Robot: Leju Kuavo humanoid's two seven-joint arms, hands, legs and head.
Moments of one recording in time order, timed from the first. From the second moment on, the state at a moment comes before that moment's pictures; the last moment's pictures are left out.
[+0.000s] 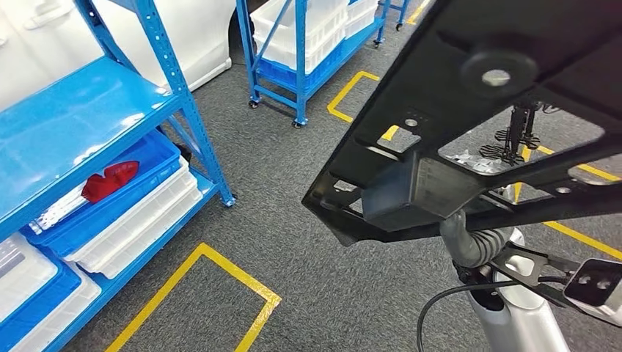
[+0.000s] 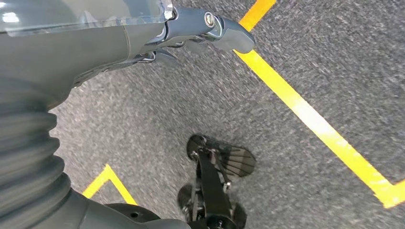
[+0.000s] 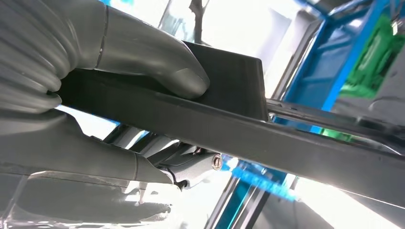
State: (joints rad) left arm -0.06 -0.06 1.04 -0.22 -0.72 0.14 -0.20; right arm -0.34 -0.23 0.32 -1.94 -0.21 0.21 -0.69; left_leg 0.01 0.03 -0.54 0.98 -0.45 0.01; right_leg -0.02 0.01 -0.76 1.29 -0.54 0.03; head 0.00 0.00
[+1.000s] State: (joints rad) left arm -0.04 0.02 1.11 -0.23 -0.69 0.15 -0.26; right arm -0.27 -0.26 0.23 -1.90 -0.17 0.25 -0.70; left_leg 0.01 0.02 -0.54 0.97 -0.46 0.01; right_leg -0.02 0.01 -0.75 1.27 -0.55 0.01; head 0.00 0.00
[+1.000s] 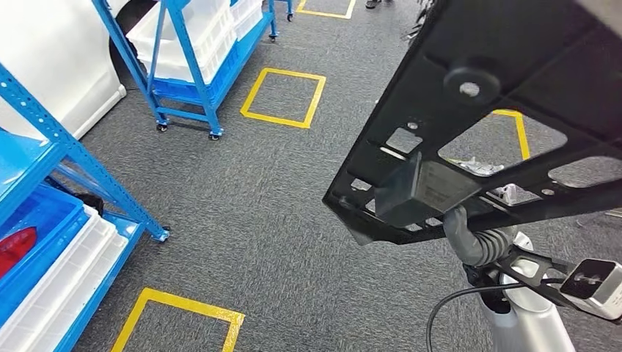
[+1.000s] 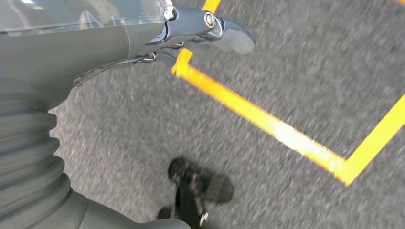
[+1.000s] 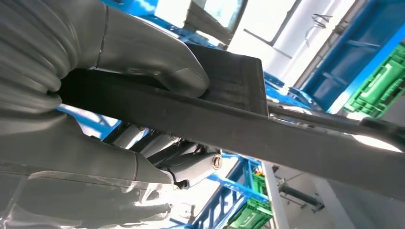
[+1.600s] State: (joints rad) left arm -0.03 0.10 1.22 -0.26 -0.67 0.17 -0.18; right arm -0.23 -0.13 0.12 -1.92 -0.14 0.29 -0.70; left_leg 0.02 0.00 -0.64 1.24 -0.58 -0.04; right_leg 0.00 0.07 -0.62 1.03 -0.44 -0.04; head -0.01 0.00
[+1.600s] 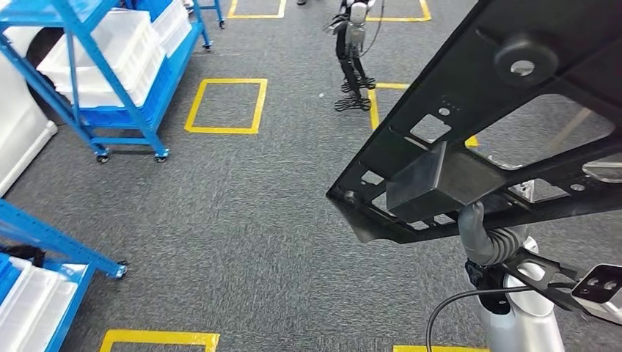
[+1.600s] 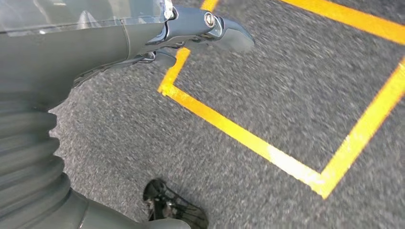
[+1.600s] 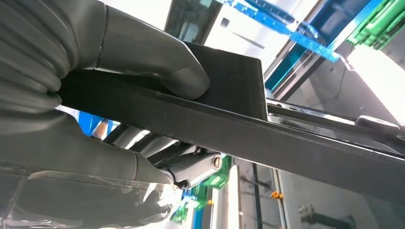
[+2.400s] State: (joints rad) left arm -0.06 0.09 1.22 -0.26 -0.72 0.15 -0.22; right arm -0.23 -0.12 0.15 -1.98 -0.05 0.20 -0.70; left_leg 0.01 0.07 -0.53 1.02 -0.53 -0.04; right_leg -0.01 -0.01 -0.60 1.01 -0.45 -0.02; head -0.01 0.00
